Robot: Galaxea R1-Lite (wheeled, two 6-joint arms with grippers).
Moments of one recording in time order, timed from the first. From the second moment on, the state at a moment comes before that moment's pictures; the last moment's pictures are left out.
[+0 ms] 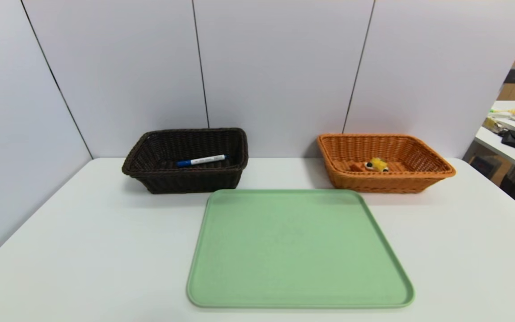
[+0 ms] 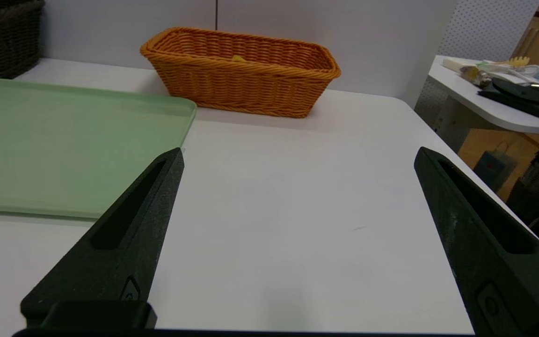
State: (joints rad) left arm 0.00 0.00 0.00 -0.01 -0.04 0.14; right arm 0.00 0.00 0.00 -0.13 -0.02 -0.14
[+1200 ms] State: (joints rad) left arm 0.00 0.00 0.00 0.00 -0.03 0.09; right arm 0.00 0.00 0.00 0.01 0.05 -0.11
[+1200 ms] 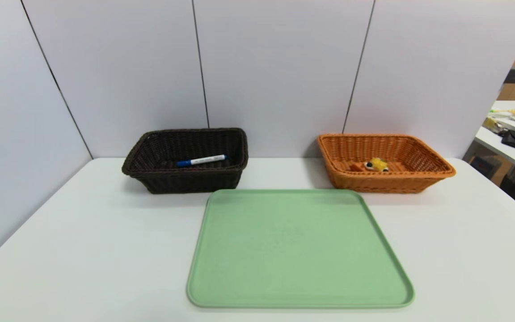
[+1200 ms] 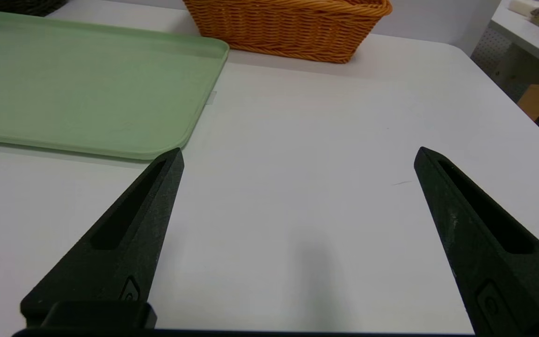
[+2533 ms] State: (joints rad) left arm 0.00 0.00 0.00 -0.01 0.01 -0.07; right arm 0.00 0.00 0.00 0.00 0.02 0.00
